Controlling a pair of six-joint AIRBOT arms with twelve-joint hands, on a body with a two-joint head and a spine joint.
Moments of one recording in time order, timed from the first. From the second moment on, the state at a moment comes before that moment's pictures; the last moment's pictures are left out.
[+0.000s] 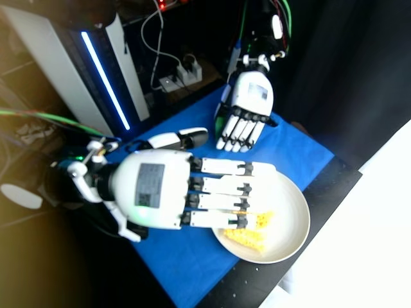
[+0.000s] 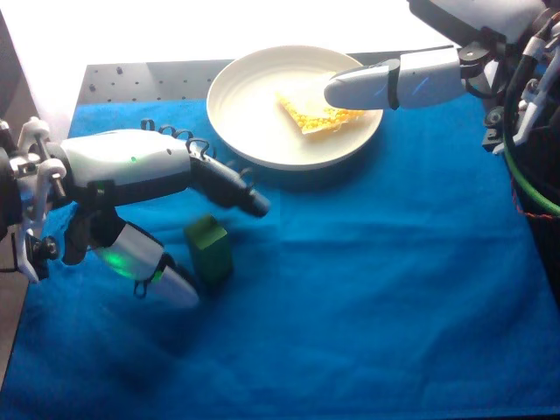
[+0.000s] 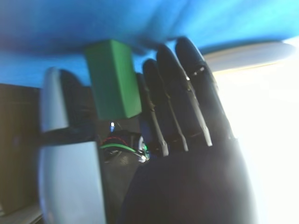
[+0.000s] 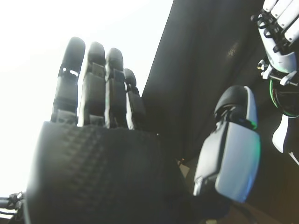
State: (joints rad) left arm 0.72 -1.05 1.29 0.70 -0.62 0.26; right arm -0.58 -1.27 1.49 -0.09 0.76 -0.43
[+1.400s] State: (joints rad) left arm 0.49 -0.98 1.37 0.53 -0.53 0.46; right arm -0.42 -1.49 1.85 -0.42 0.36 -0.43
